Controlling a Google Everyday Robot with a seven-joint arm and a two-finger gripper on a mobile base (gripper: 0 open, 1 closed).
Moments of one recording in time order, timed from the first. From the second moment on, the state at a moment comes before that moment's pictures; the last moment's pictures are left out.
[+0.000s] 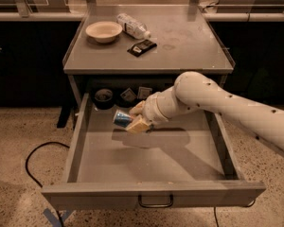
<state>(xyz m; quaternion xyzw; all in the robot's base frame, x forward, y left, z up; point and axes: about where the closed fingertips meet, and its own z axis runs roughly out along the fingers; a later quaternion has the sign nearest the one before) 0.589 0.024 0.703 -0.62 0.68 0.19 0.34</state>
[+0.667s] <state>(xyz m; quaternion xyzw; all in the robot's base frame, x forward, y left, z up) 0.610 0.002 0.636 -0.60 0.73 0.17 0.30</state>
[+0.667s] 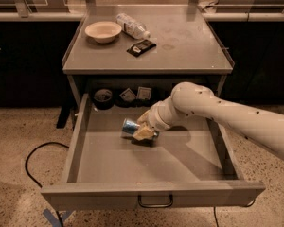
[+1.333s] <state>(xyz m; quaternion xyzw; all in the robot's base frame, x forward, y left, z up) 0.611 0.001 0.604 -0.59 0.74 0.17 0.27</state>
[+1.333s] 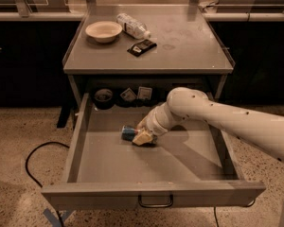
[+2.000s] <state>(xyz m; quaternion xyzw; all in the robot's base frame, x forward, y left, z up) 0.611 0.001 0.603 -0.59 0.74 0.17 0.27</state>
